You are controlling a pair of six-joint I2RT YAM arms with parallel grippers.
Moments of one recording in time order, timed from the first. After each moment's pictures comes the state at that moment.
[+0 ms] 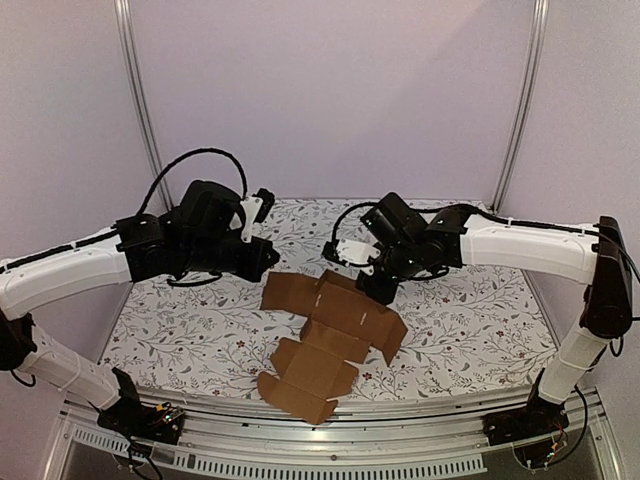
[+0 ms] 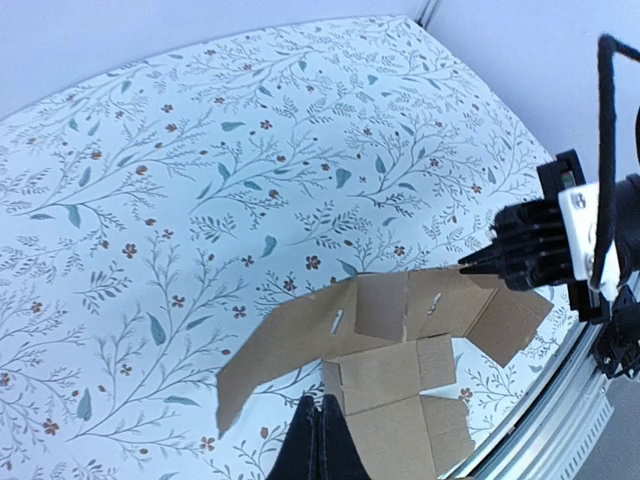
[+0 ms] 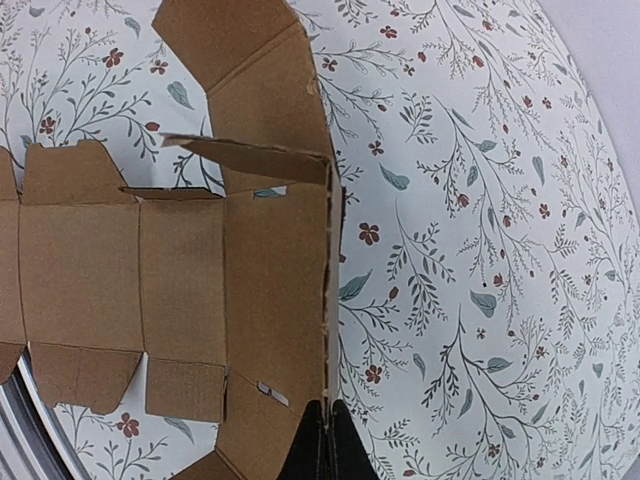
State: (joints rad) left arm -0.91 1.33 1.12 -0.47 -0.13 -0.37; right arm 0.92 1.70 1.37 -0.63 0.03 -0.36
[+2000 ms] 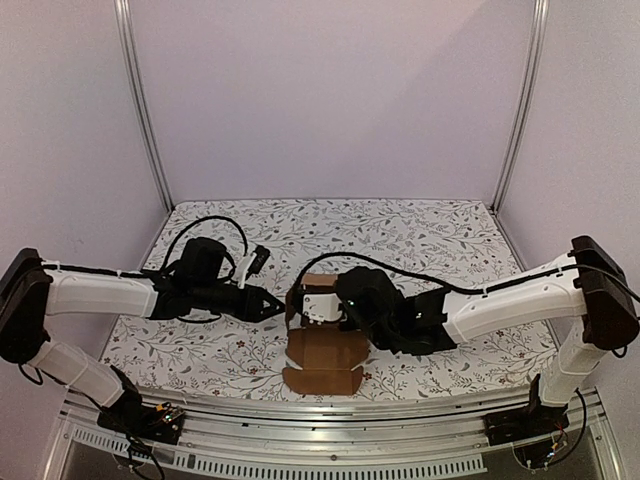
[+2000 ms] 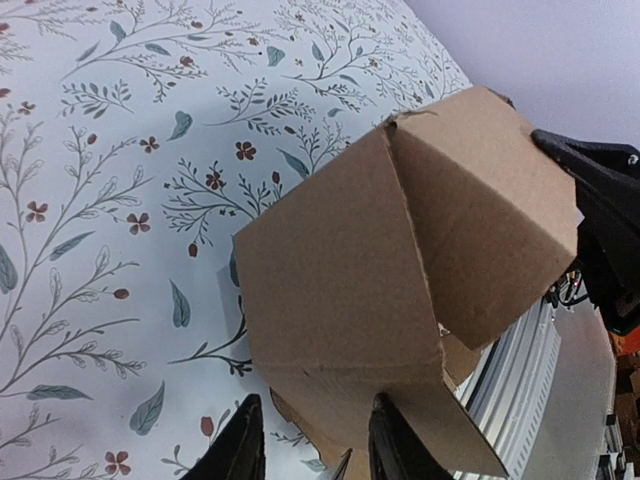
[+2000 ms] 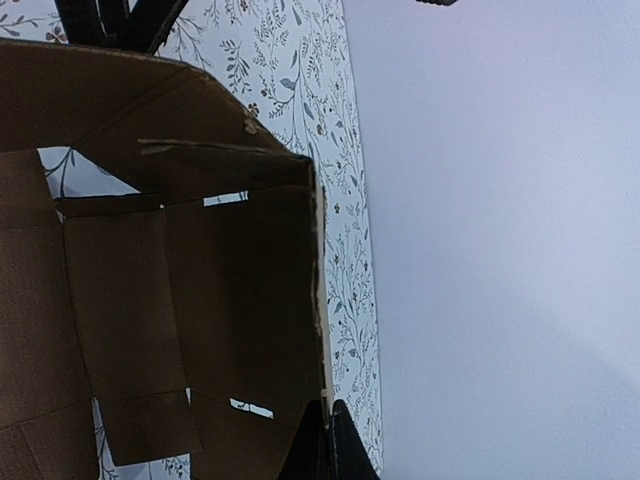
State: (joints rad) left arm -0.66 1.40 0.63 0.12 0.44 -0.38; right arm 1.24 1.71 1.04 0.14 0.76 -0.95
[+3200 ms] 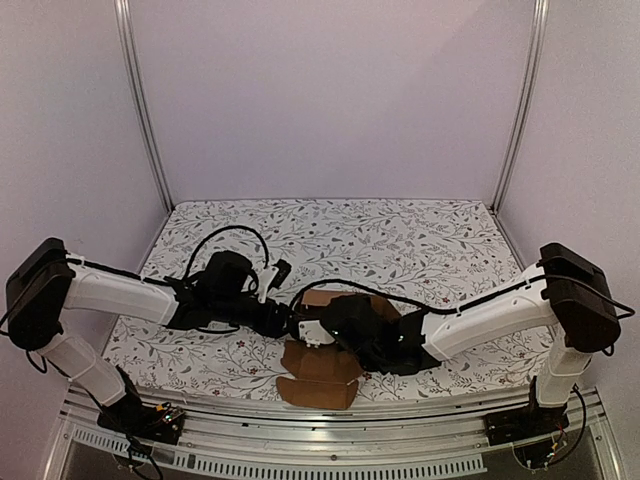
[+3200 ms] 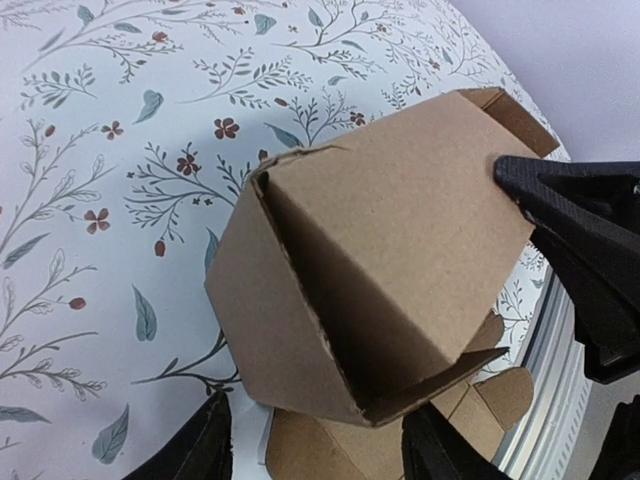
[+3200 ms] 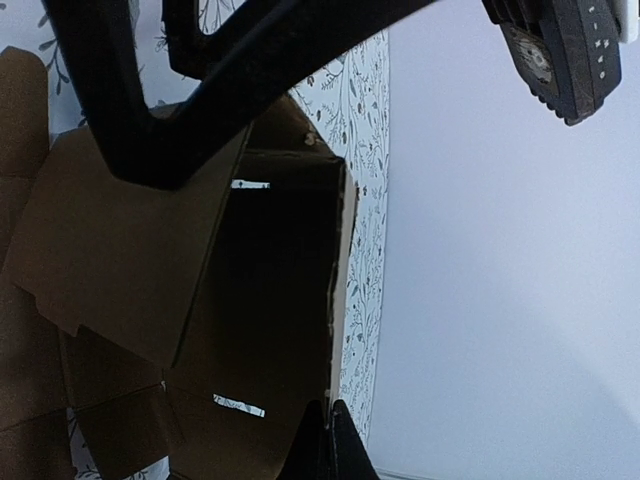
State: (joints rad) left arm -0.80 1.51 0.65 0.17 0.28 -0.37; right arm 1.29 1.83 1.02 0.18 0.86 -0.99
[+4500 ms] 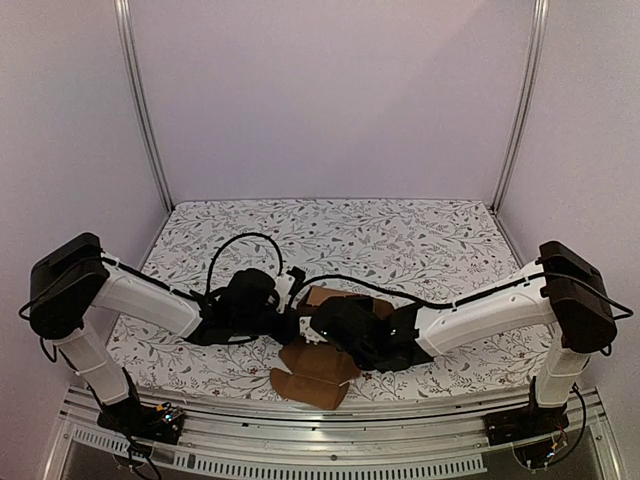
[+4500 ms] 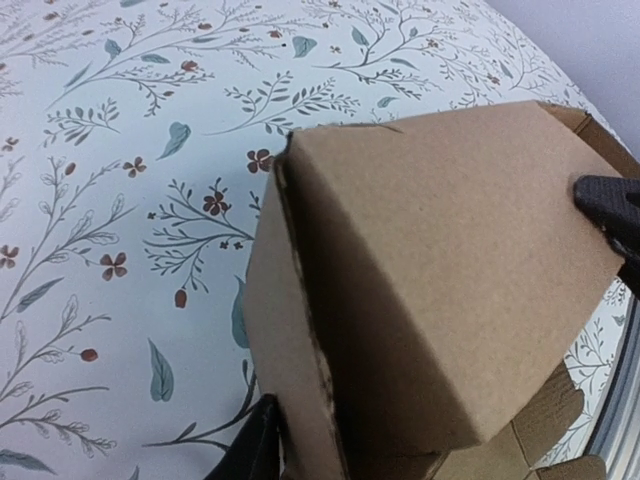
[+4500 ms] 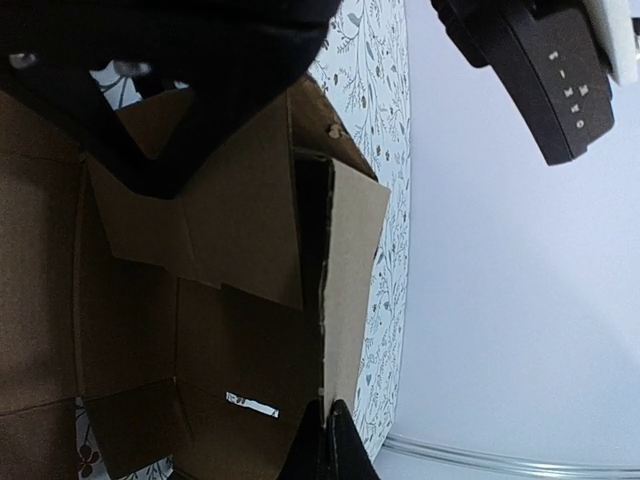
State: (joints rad) left arm -0.93 1.67 0.66 0.36 -0.02 -0.35; right arm 1.29 1.85 1.10 -0.04 0.88 -0.81
